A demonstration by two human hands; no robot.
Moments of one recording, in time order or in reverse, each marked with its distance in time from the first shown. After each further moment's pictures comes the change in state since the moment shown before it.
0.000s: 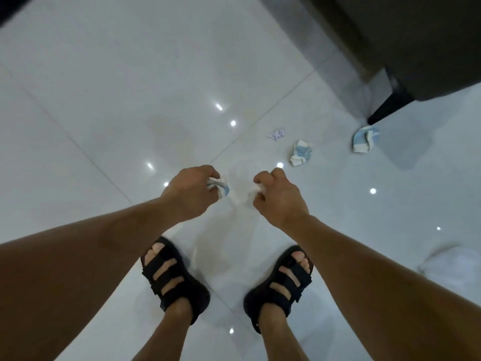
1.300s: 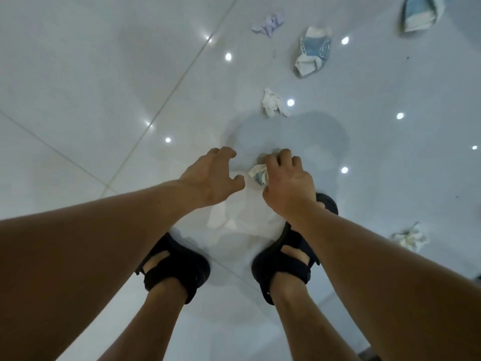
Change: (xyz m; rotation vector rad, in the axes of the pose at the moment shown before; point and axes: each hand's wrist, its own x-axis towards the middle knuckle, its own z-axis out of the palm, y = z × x) left_hand 0.043 -0.020 0.157 0.203 -0.301 -0.048; right_hand -0.016 0.101 0.150 -0.279 -0.097 0.126
